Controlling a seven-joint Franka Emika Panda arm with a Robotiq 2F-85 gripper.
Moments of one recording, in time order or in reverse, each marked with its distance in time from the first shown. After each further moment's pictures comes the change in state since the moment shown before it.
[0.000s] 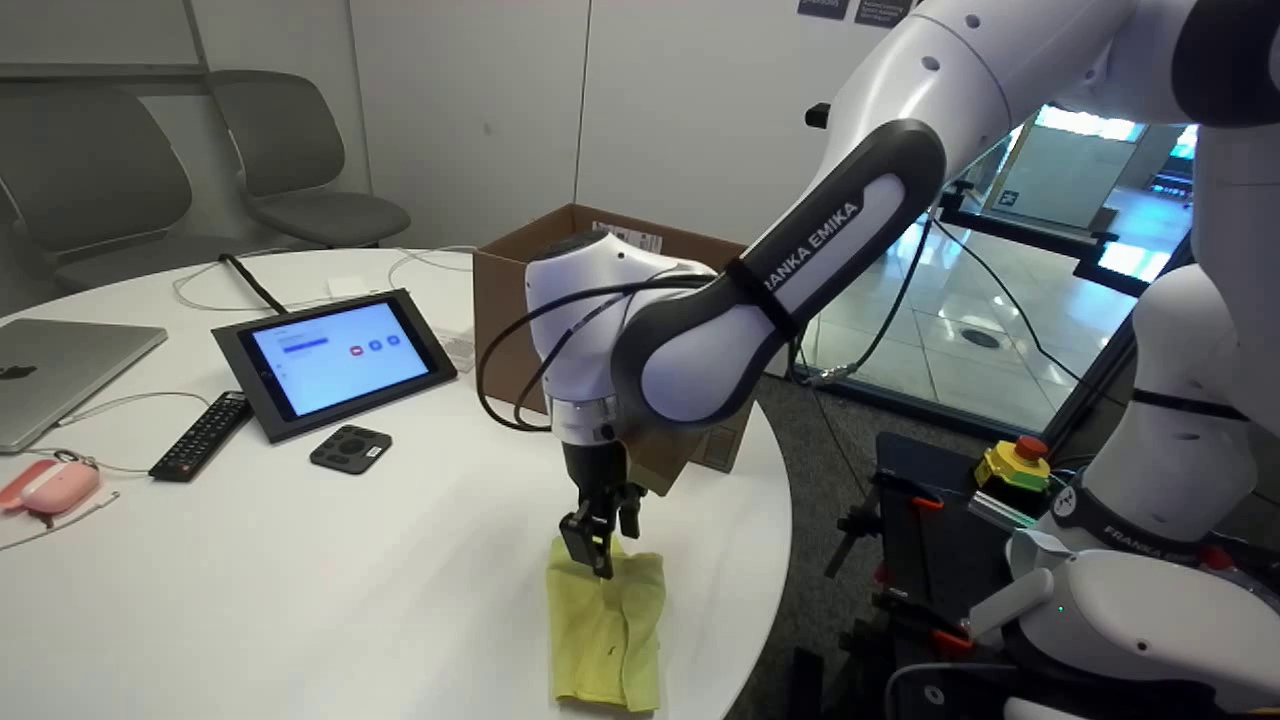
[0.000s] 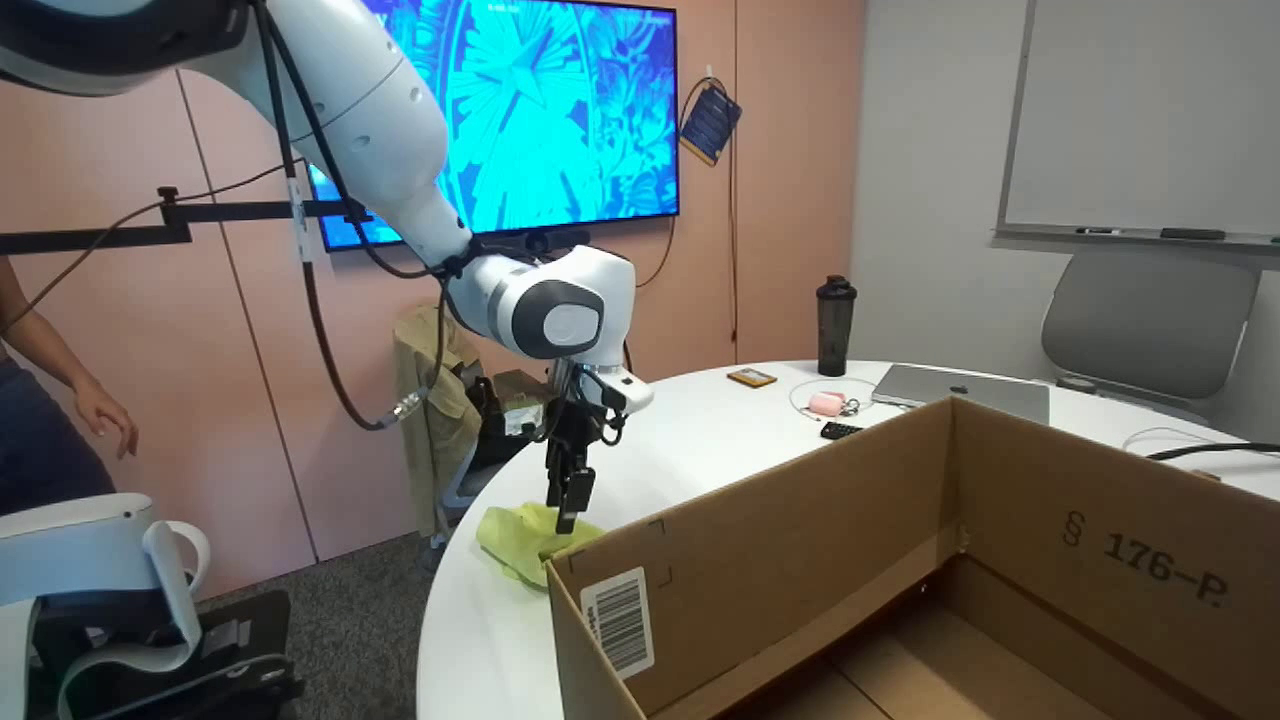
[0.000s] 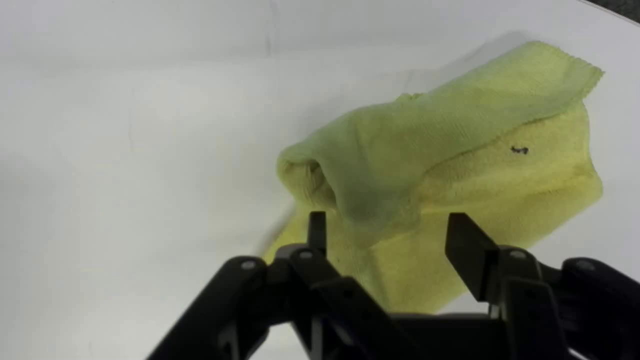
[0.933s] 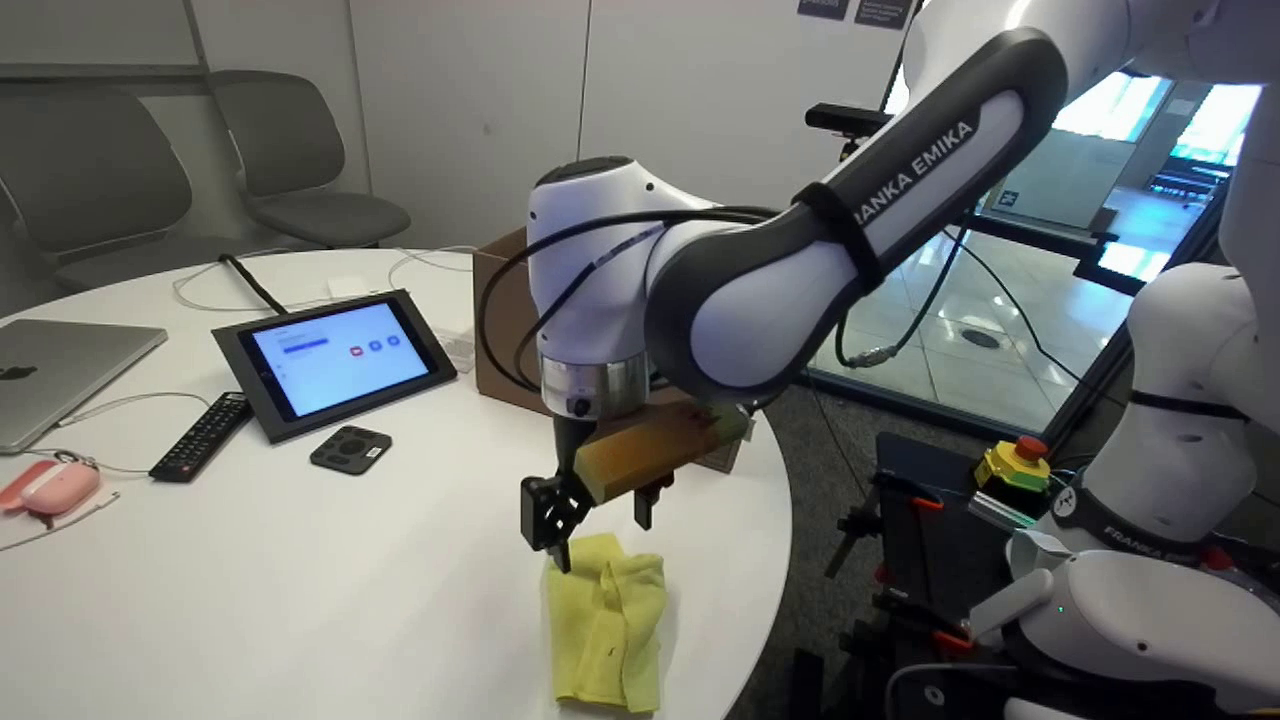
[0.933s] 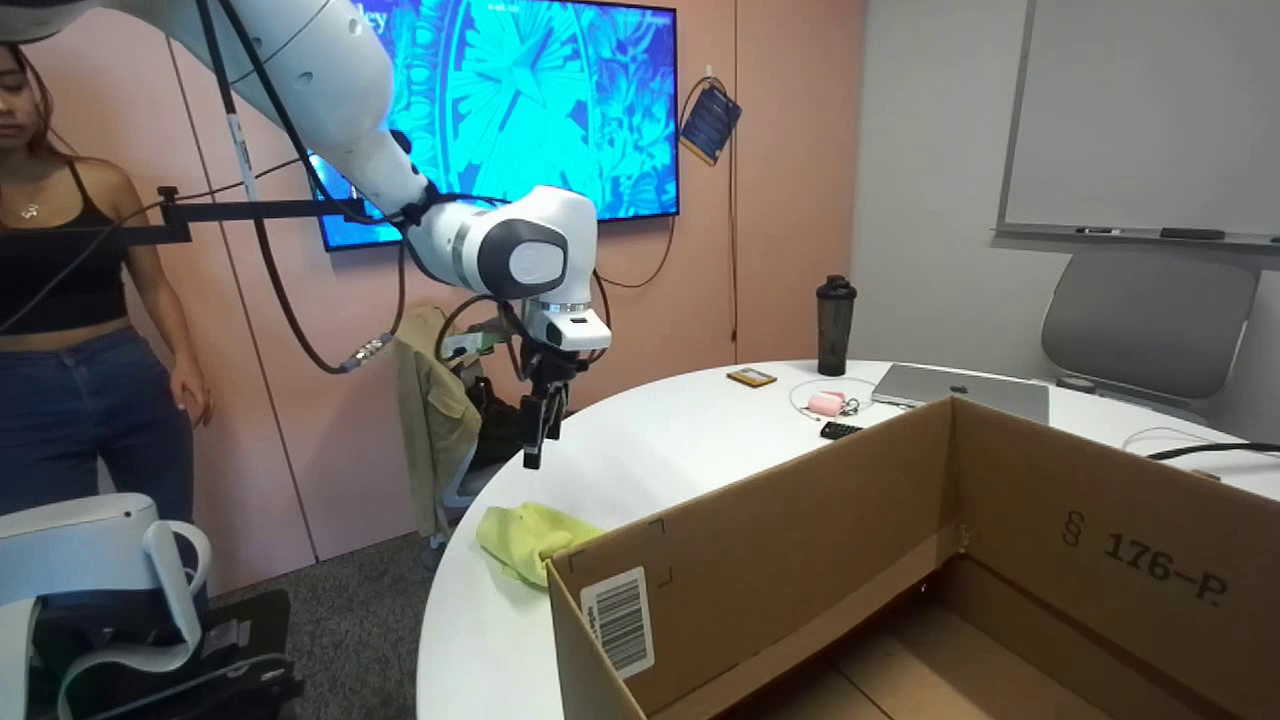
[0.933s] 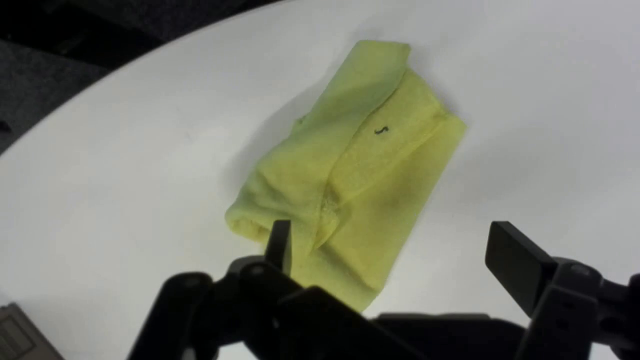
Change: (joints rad) arm 0.086 -0.125 0.000 -0.026 0.012 -0.003 0.585
